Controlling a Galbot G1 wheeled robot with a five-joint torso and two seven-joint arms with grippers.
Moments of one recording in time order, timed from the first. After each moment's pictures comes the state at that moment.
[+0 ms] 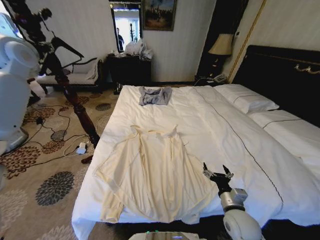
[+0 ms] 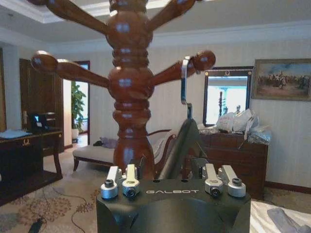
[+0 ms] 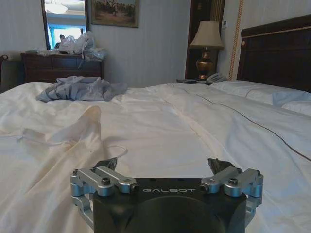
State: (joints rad) left arm -0.25 -0.69 0.03 -1.32 -1.14 0.66 -0.58; right arm -1.73 1.29 0.67 2.18 0.32 -0.12 0.20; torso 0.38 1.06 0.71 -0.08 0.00
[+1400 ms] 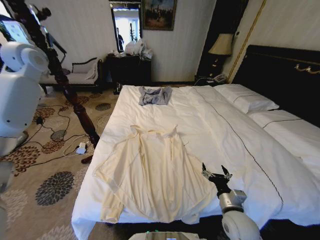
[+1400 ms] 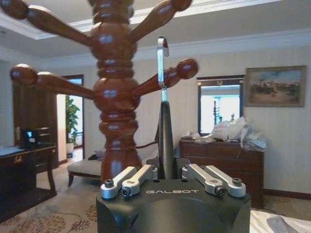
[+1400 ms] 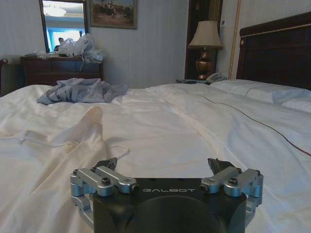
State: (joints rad) left arm -0.26 -0.71 0.06 -1.30 -1.05 0.59 -0.50; right arm -1.74 1.32 0.66 2.18 0.31 -0.11 0.19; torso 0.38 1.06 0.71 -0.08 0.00
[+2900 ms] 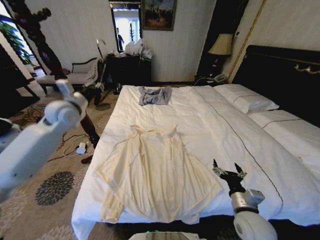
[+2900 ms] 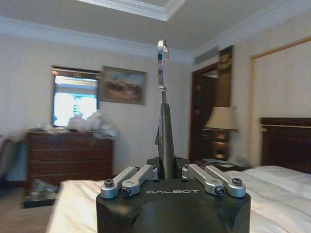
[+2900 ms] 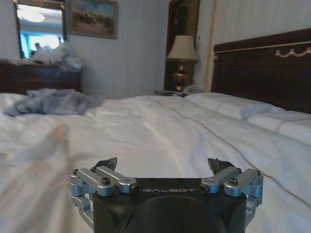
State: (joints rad) left arm 0.46 -0.56 -0.10 -1.84 -1.19 0.22 -0.14; right arm -1.80 1.28 0.82 2.24 0.40 -0.12 0.22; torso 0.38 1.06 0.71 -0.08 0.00
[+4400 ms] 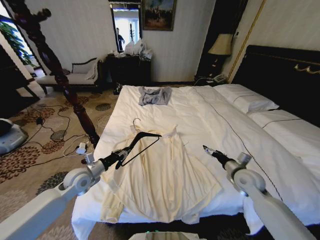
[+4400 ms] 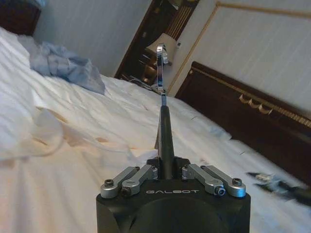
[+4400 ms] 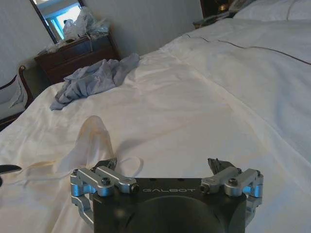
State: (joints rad) left arm 1.12 -0.57 -0.20 -1.95 -1.39 0.15 0.20; right arm -1.21 0.85 0.54 1.84 1.13 -0.35 0.27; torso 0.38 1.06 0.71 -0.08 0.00
